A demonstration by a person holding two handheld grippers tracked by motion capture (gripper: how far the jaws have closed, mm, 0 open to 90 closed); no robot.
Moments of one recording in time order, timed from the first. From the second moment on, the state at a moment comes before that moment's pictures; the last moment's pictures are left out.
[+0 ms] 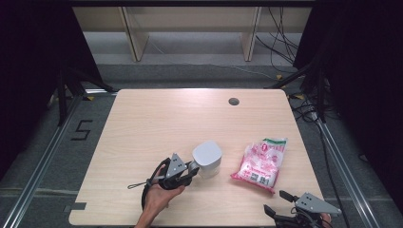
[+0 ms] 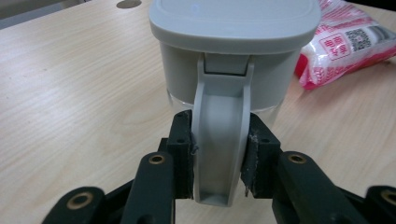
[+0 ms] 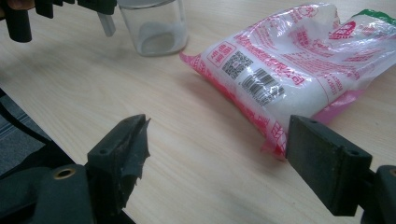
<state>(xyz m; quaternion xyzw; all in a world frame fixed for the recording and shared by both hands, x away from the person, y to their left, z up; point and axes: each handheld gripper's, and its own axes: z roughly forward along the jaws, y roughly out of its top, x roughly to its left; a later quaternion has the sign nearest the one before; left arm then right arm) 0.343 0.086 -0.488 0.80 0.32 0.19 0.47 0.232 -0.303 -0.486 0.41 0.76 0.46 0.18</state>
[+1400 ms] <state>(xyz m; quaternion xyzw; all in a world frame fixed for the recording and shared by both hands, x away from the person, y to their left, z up) 0.377 0.108 -0.500 0.77 0.33 0.29 0.47 0.228 -0.300 -0.484 0.42 0.76 0.47 0.16</state>
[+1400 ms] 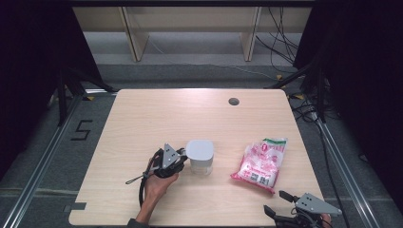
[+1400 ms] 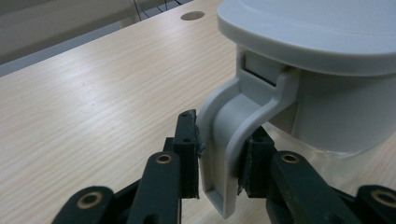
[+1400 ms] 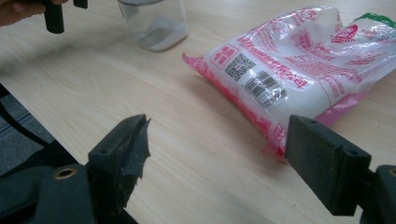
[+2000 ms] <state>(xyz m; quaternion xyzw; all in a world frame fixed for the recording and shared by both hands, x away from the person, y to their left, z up) 0.360 0.103 -0.499 0.78 0.32 0.26 0.47 0.231 -0.300 -0.485 0.41 0.77 0.47 0.17</state>
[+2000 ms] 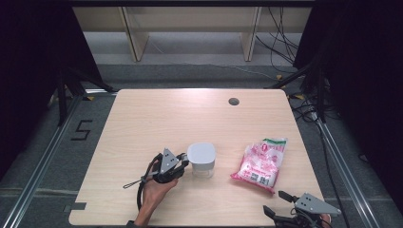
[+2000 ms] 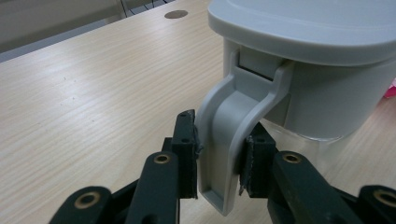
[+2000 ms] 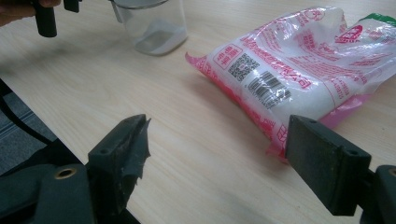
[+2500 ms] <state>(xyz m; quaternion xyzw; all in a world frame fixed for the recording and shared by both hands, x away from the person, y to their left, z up) 0.360 0.099 -0.499 0.78 0.32 0.23 0.49 0.230 -0.305 -0.485 0.42 0.76 0.48 0.16</state>
